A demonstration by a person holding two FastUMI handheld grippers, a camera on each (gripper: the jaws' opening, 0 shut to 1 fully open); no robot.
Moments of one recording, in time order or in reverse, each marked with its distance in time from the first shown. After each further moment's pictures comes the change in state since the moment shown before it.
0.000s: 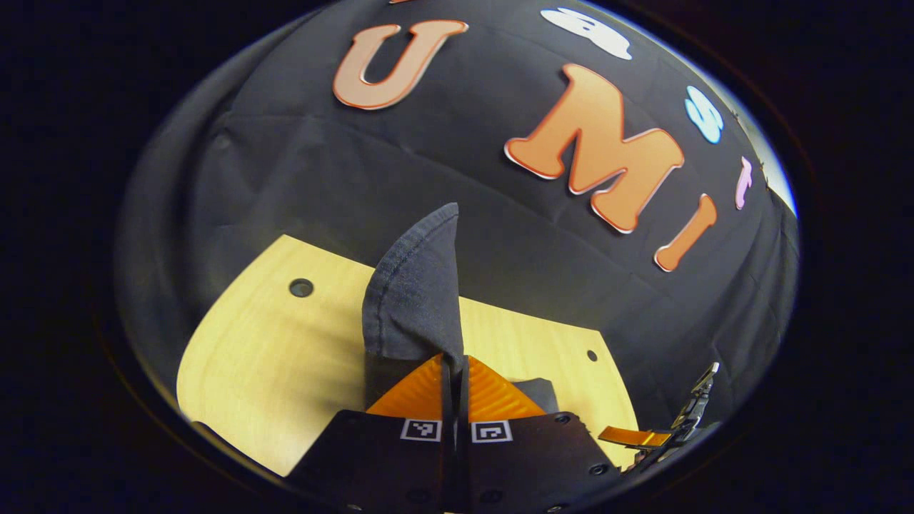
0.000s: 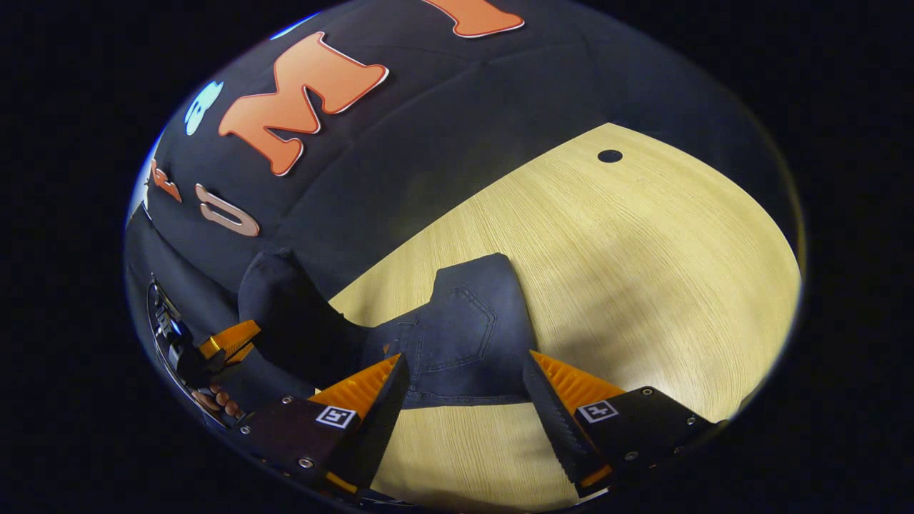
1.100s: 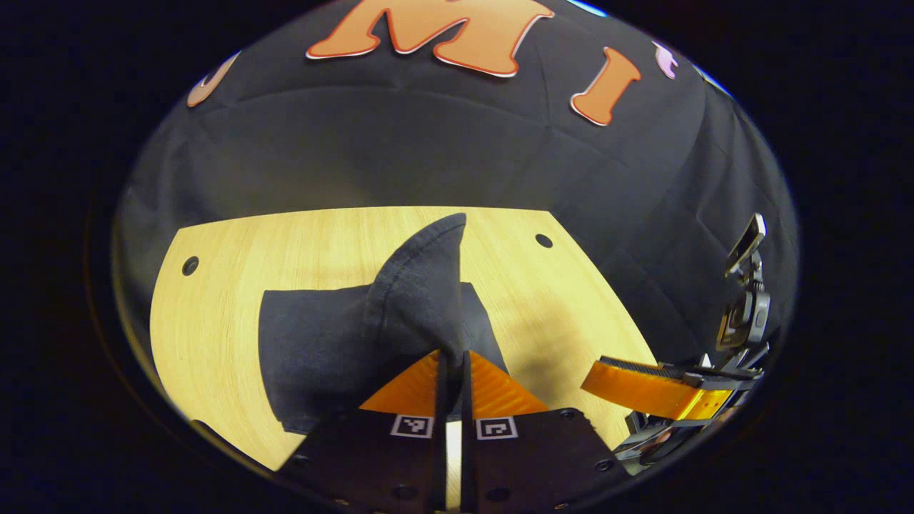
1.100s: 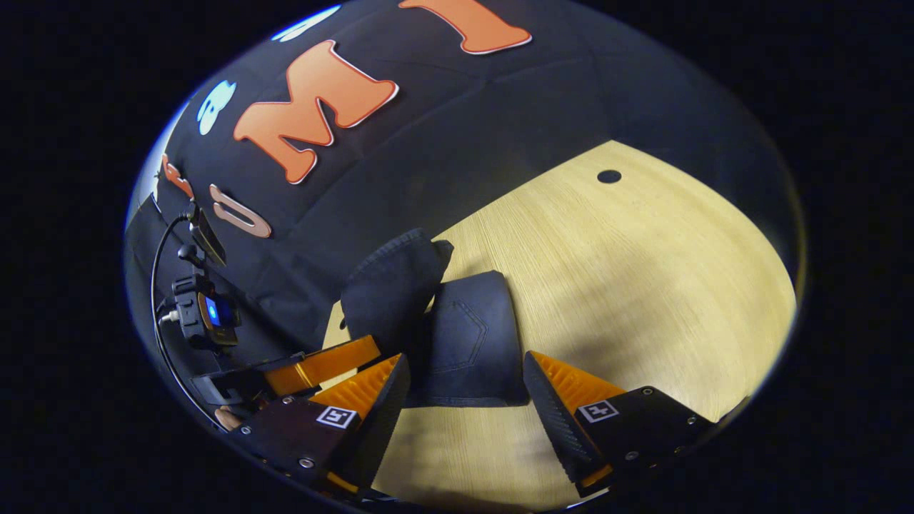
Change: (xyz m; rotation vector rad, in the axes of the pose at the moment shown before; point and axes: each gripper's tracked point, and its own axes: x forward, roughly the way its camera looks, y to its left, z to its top) left arm 0.069 -0.151 -0.173 0.315 0.348 -0.154; right arm -0.032 -0.009 0.023 -0.082 -0.059 0.015
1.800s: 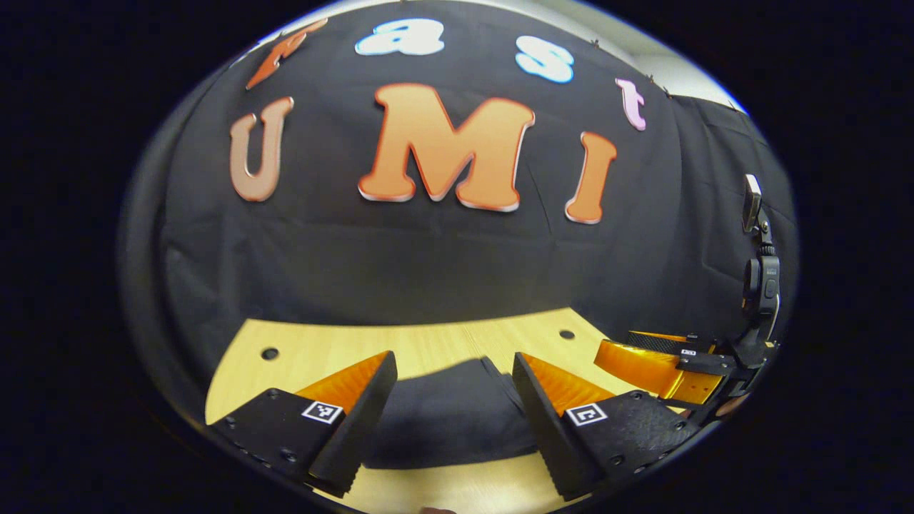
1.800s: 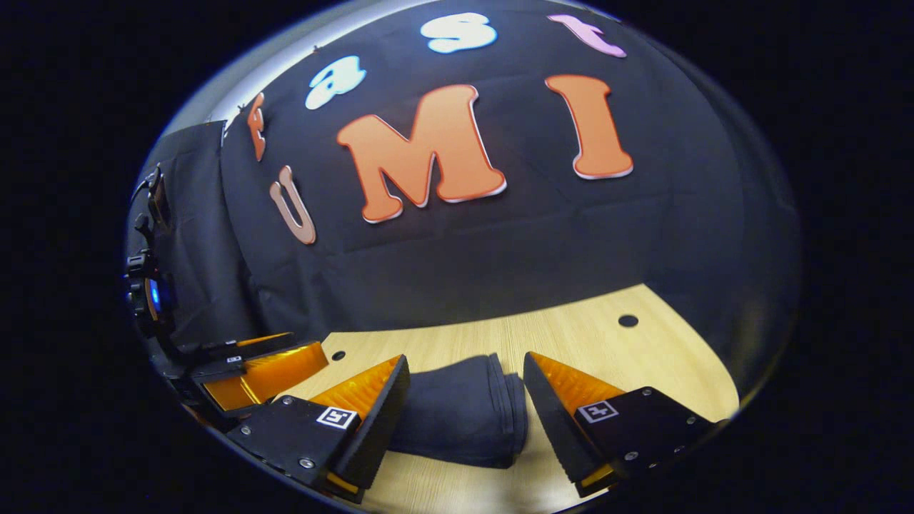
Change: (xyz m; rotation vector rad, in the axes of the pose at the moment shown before) left arm -0.173 0.045 0.086 0.130 -0.574 0.218; right arm -0.051 0.097 0.094 -0.386 -0.402 0.016
